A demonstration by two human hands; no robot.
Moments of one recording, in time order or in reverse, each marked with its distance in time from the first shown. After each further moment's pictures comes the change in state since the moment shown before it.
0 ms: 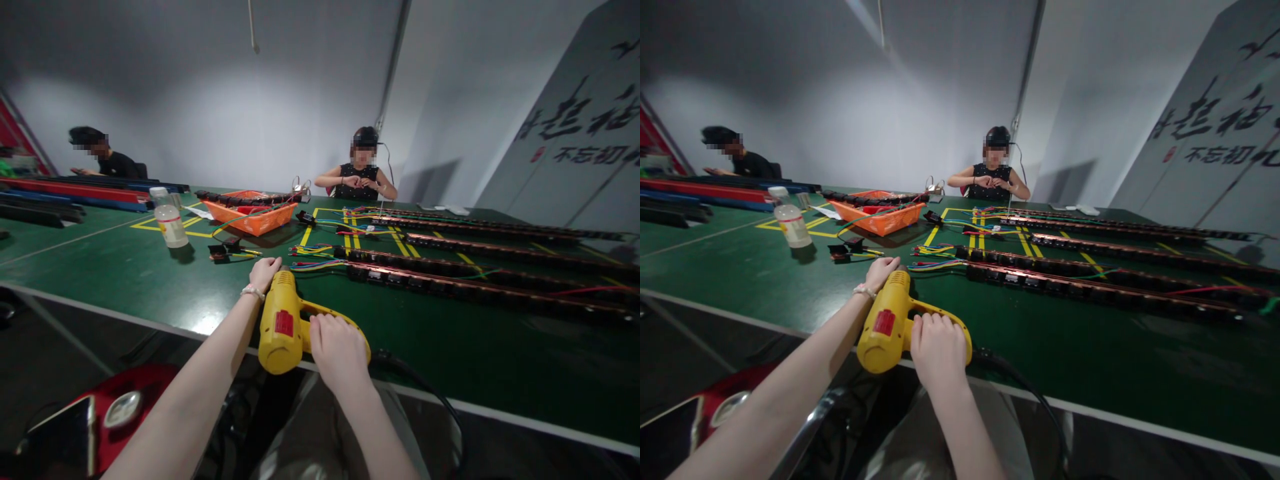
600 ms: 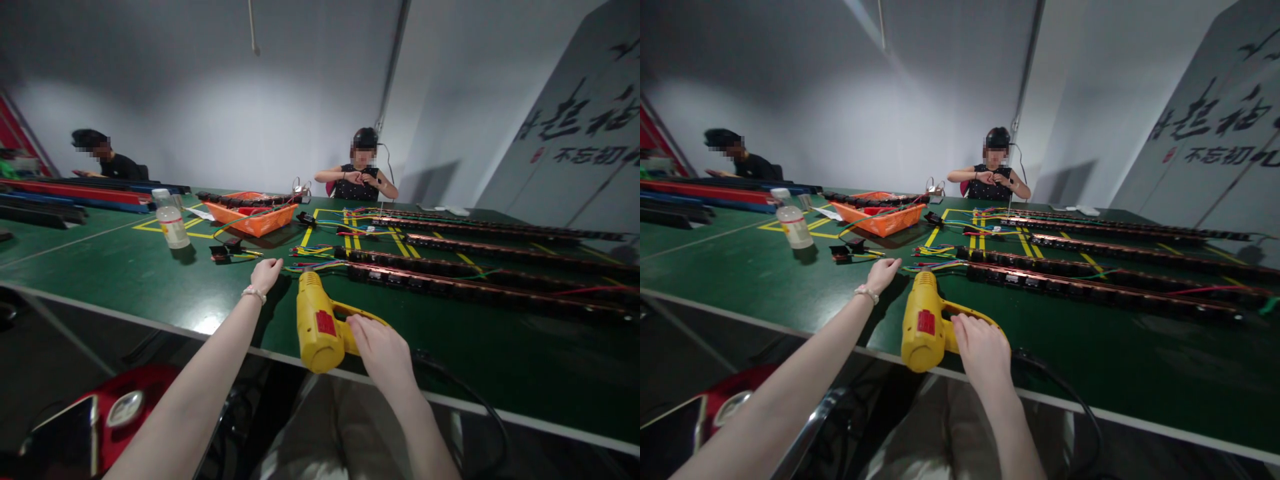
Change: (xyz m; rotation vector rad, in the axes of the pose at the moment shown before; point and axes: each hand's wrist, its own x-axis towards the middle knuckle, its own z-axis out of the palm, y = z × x) left_hand -0.003 0.000 0.002 0.012 0.037 0.043; right_hand -0.010 0.062 -0.015 -0.044 0.023 -0.006
